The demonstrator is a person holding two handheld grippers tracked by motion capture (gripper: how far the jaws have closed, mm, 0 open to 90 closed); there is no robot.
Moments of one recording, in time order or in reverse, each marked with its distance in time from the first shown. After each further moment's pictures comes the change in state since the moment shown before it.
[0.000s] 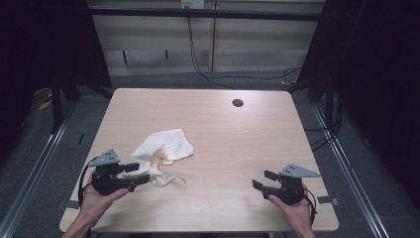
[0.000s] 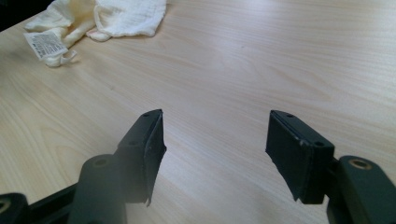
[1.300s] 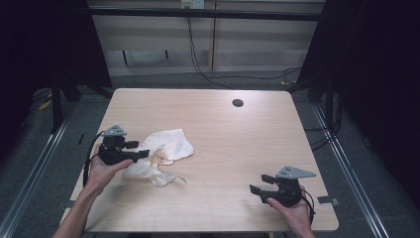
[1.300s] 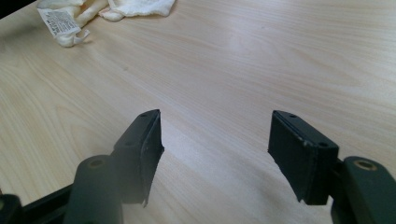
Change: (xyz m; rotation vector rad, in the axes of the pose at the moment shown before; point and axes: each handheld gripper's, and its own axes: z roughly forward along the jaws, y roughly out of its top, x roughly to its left) left arm 0.065 0.035 0.037 0.062 0.121 -0.005; right arm 0.002 -0.004 0.005 0.072 0.052 -0.007
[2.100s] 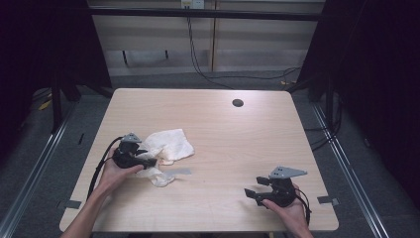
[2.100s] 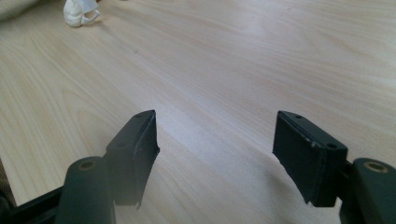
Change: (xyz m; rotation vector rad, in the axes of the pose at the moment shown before) left arm -0.001 -0.020 0.051 0.169 0.012 0.097; right arm 0.004 0.000 0.013 0.069 0.047 -0.030
